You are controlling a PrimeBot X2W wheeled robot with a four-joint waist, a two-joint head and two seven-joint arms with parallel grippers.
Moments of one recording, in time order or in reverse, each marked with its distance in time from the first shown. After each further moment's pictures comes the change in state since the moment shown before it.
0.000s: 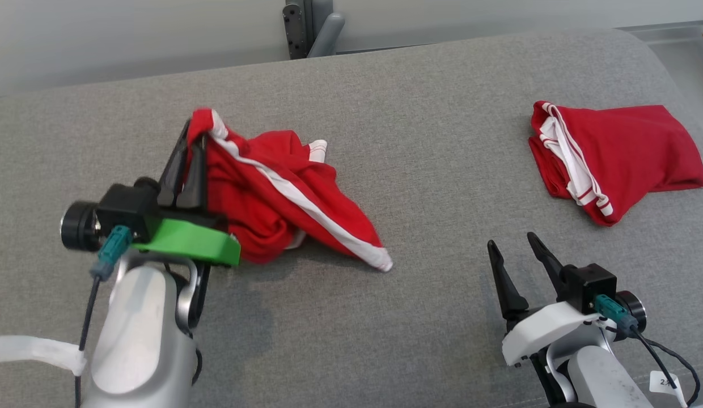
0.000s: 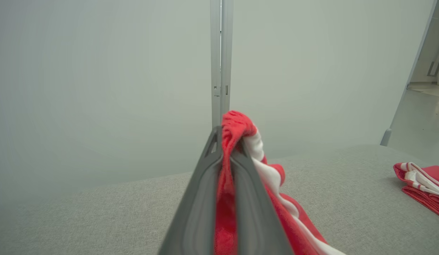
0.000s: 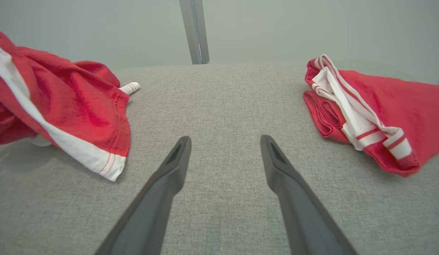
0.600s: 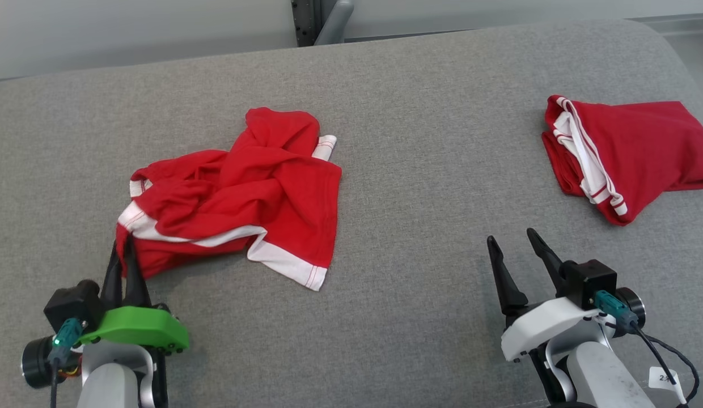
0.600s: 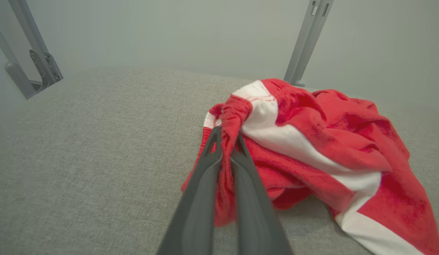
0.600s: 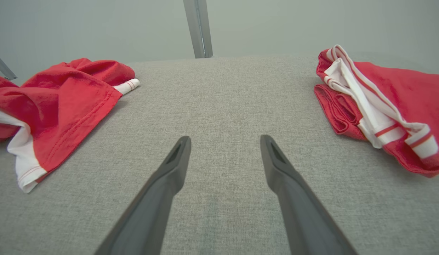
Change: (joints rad) left arm 0.206 -0.003 0.202 0.112 -0.066 0.090 0.000; right arm -0.013 0.006 -0.003 0.008 0.007 0.000 0.000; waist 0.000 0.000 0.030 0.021
